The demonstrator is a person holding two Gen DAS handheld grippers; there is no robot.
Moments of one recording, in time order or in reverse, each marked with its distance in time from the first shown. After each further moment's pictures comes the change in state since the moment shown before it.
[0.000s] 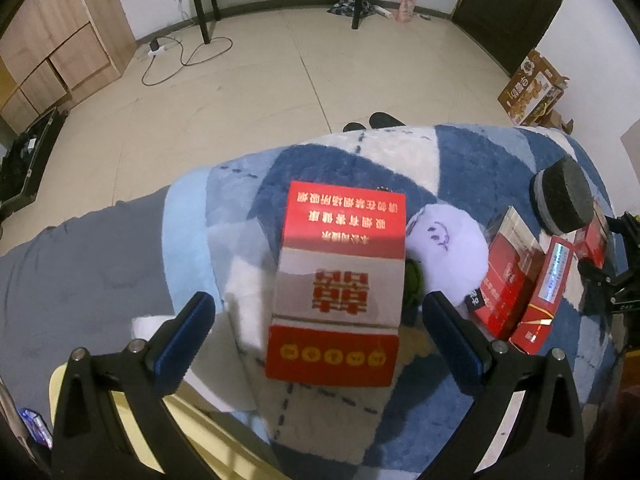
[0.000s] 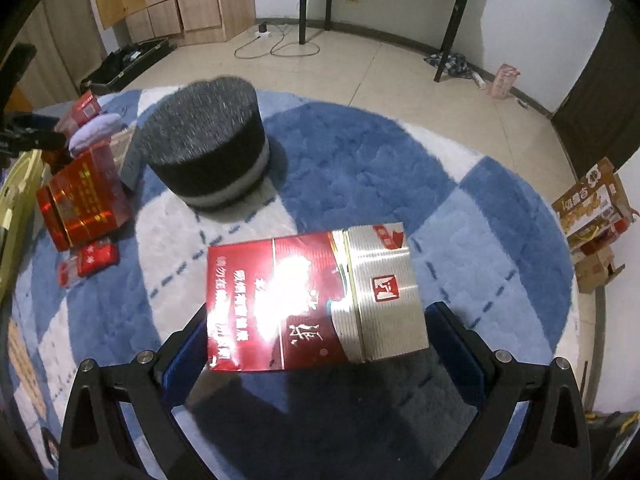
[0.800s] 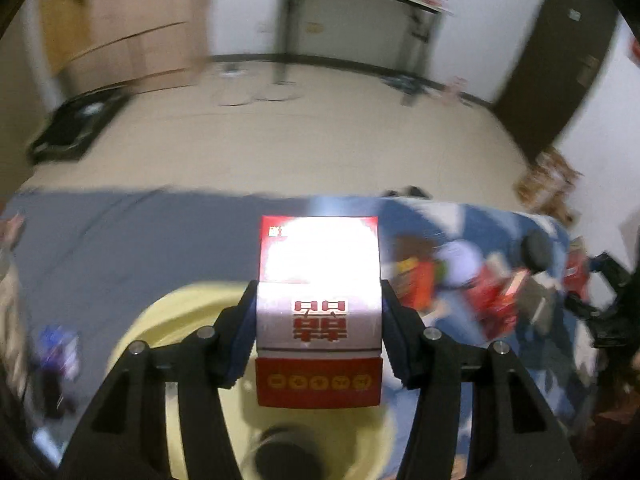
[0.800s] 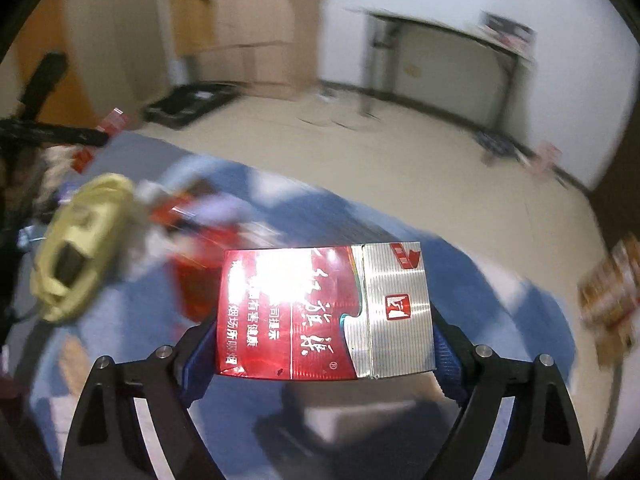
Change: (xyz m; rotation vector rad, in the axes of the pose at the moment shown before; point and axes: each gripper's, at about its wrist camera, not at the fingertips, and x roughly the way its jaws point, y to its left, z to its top) left arm -0.140 0.095 -0.094 -0.268 -0.225 0.068; right arm -0.087 0.106 0.022 -0.196 -0.276 0.212
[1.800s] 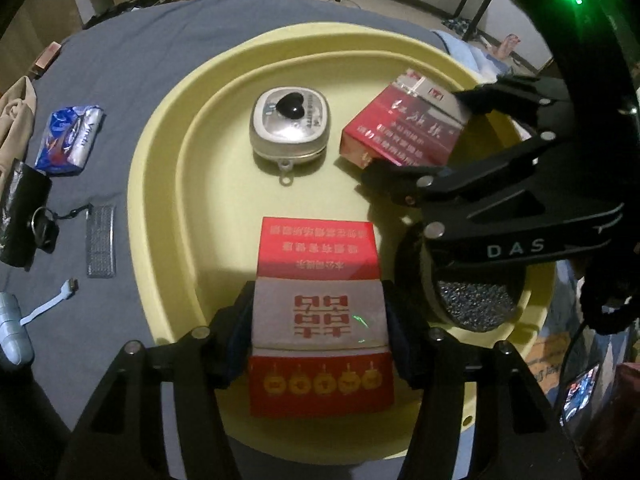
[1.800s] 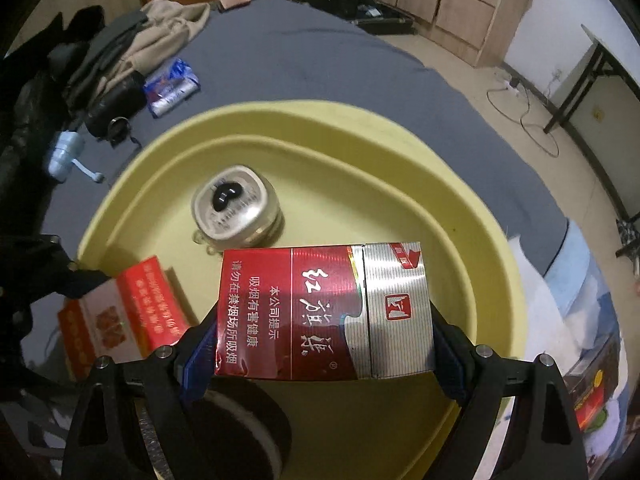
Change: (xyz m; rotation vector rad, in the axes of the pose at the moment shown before) left arm 0.051 0.087 -0.158 -0.121 0.237 0.029; right arm 0.235 0.296 0.077 -0.350 0.318 0.200
